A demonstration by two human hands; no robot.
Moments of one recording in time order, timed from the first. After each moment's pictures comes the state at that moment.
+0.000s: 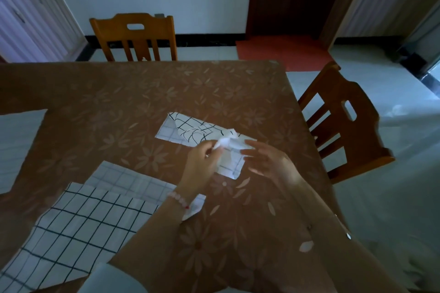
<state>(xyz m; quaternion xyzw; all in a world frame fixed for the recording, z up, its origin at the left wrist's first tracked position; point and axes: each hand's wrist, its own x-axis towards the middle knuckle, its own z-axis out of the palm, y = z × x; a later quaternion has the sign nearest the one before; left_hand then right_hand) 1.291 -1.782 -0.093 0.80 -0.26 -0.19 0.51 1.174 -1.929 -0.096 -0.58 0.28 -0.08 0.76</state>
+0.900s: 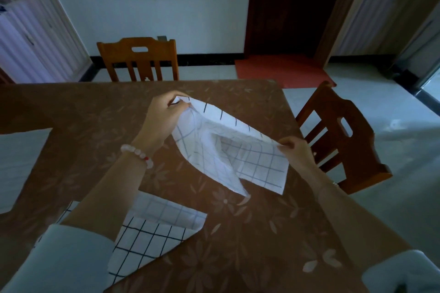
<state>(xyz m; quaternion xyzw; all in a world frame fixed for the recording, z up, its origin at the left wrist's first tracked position) 1.381 -1.782 0.020 0.78 -0.30 -0.05 0.55 1.193 -2.017 -0.103 -0.80 0.42 -0.16 0.39</state>
